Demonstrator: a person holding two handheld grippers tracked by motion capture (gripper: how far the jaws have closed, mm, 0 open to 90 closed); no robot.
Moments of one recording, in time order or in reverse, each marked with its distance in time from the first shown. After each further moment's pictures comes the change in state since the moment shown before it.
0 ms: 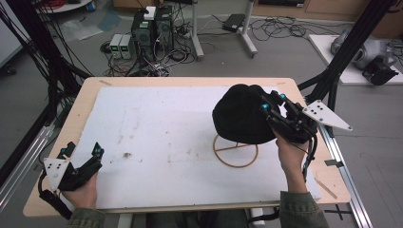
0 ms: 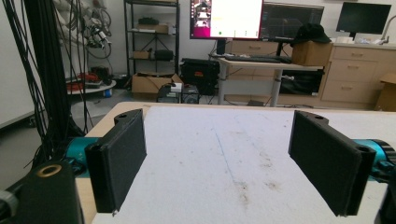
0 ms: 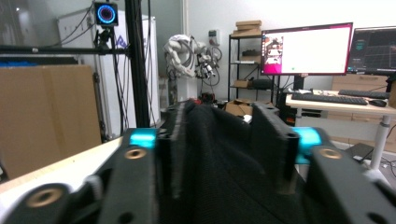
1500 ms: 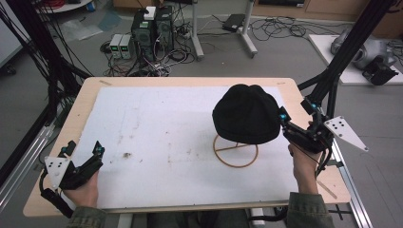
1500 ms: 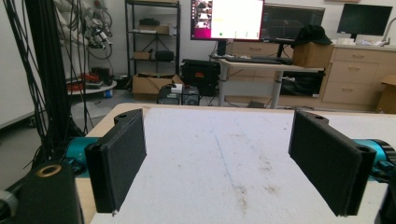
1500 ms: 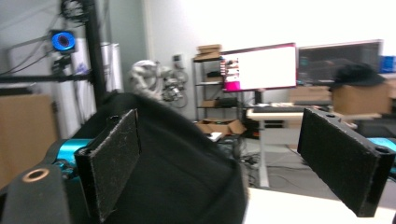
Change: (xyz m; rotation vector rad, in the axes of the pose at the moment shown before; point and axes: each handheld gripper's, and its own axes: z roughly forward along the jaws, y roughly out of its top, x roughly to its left) left arm -0.002 0.001 0.003 -0.001 0.008 -0.005; right arm -0.033 -0.030 -0.035 -0.122 -0.183 0.055
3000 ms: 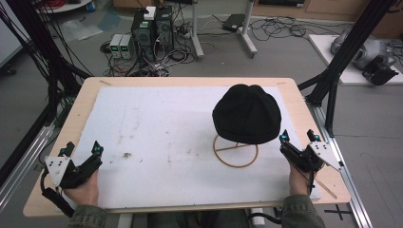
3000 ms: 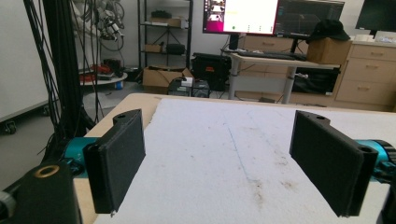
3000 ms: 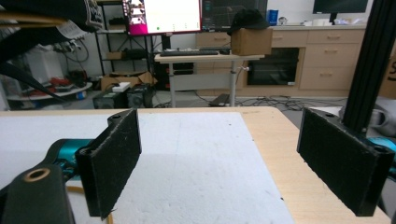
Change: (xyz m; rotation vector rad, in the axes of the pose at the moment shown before) left arm 0.005 -0.008 0.005 0.024 0.048 -0.020; right arm -0.032 -0.099 -0.026 0.185 -0.387 -0.100
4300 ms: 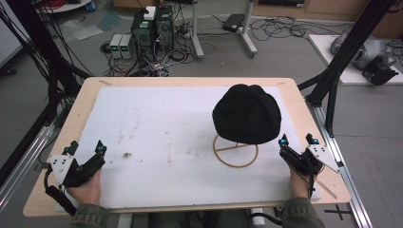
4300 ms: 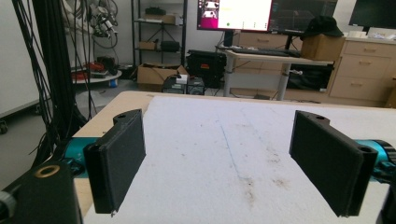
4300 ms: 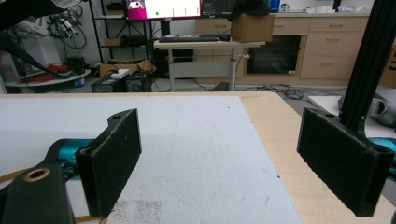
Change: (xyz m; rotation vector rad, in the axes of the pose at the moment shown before) left arm -0.006 -0.001 0.005 0.014 -0.025 0.003; right arm -0.003 -0.010 -0.004 0.055 0.005 -0.005
